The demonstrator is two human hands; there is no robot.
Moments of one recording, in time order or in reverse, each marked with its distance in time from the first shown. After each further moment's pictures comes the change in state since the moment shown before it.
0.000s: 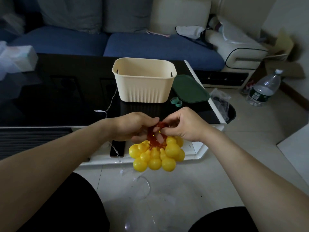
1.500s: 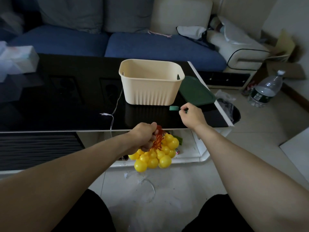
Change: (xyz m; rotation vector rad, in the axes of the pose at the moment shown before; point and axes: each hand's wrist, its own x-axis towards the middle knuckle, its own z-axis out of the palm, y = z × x) left_hand 0.033 -0.046 -0.005 -0.300 0.427 -0.151; right_hand 0.081 0.079 0.007 -0.185 0.450 0.389
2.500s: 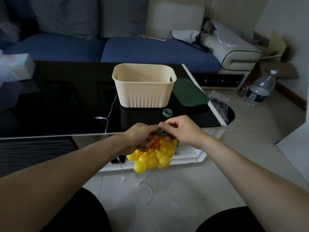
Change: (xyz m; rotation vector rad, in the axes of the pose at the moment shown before) left_hand -0.004 0.009 0.007 0.030 -0.117 0.046; right_hand -0.085 -0.037 -0.028 0.429 -0.406 -0.188
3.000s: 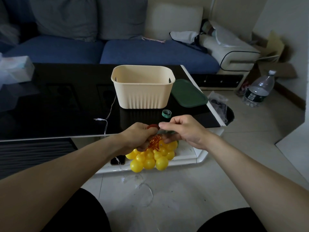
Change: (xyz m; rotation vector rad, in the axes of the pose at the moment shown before) left_hand -0.006 0.002 0.002 0.136 0.042 0.116; right_hand -0.006 -0.010 -0.008 0.368 -0.006 0.160
